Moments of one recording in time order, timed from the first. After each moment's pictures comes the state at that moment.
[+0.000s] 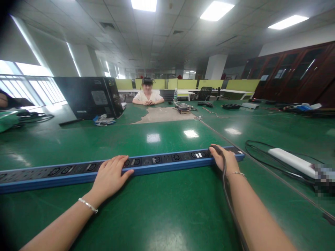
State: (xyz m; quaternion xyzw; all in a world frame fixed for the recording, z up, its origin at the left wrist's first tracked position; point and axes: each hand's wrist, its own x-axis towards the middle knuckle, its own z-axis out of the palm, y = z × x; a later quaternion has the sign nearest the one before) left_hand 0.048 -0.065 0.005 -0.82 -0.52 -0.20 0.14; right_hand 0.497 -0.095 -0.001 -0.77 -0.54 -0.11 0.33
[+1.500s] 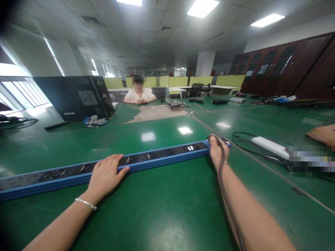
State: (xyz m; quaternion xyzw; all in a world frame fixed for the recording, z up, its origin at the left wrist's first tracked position) left_hand 0.047 -0.064 0.007 -0.82 -0.52 -0.19 0.15; right_hand 0.487 -0.101 -0.007 -0.72 -0.39 -0.12 0.56
